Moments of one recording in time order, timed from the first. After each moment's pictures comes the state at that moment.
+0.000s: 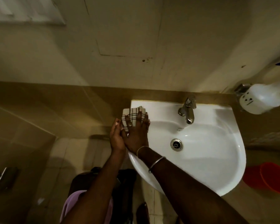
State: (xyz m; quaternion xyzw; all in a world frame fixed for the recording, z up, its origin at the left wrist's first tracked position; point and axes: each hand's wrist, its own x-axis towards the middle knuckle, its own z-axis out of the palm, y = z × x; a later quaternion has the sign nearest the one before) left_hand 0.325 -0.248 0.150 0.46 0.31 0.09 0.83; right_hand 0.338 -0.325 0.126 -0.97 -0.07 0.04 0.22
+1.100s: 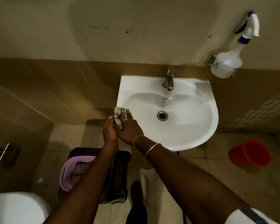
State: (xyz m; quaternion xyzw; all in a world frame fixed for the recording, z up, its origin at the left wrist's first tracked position) left_hand 0.189 -0.276 0.150 0.50 0.33 0.05 0.80; right_hand 0.202 -0.367 0.160 -0.93 -0.10 0.18 0.30
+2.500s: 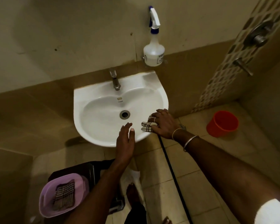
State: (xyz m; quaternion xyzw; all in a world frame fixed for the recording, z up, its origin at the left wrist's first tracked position) left_hand 0.103 -0.464 0.169 0.85 0.01 -0.07 0.53; right_hand 0.141 -0.693 0.150 -0.99 -0.11 0.04 0.11
